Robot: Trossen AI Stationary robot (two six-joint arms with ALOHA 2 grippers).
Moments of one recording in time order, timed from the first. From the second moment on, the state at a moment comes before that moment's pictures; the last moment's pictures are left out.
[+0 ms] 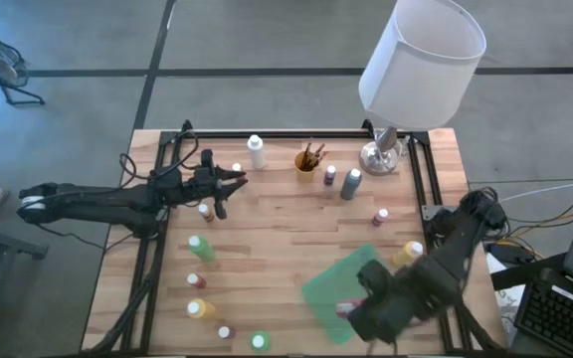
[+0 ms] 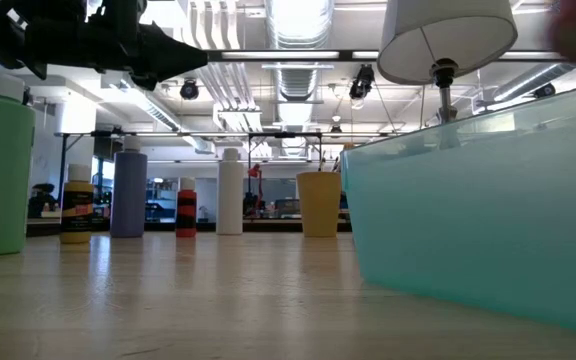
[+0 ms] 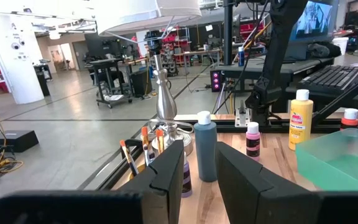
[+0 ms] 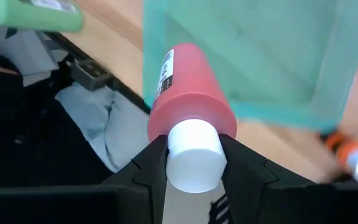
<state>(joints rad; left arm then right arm) 0.19 0.79 0.34 0.55 -0.09 0.12 0.73 1.82 2.01 -1.48 0.05 1.68</state>
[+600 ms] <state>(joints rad) 0.19 0.79 0.34 0.55 -0.09 0.12 0.61 1.85 1.97 -1.48 -0.03 1.43</state>
